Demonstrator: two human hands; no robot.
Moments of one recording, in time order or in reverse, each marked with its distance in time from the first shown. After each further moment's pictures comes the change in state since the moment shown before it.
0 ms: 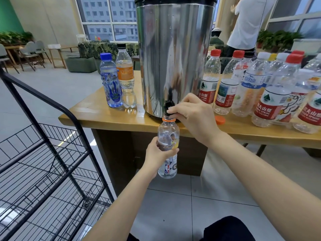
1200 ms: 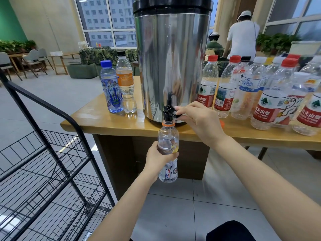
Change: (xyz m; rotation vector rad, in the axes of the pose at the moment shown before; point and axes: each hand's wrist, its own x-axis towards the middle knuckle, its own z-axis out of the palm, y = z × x) left_hand -0.002 0.006 0.000 0.011 -0.010 -0.002; right_hand -0.015 0.027 0.002 0.097 0.018 0.049
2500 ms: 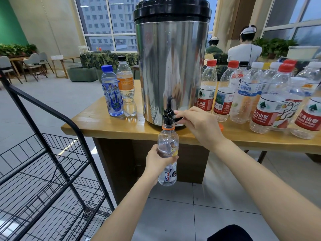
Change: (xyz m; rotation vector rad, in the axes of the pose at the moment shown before) left_hand 0.001 0.000 0.000 -0.005 0.025 -0.007; right_hand 0.000 0.002 0.001 -0.030 -0.042 -0.007
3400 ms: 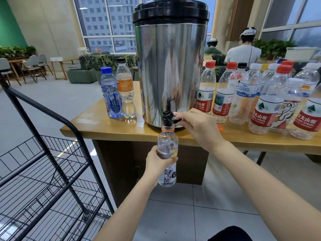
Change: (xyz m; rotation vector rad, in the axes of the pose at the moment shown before) left_hand 0.003 -0.002 0.002 0.014 0.012 0.003; right_hand 0.000 -0.003 -0.002 0.010 -0.004 0.020
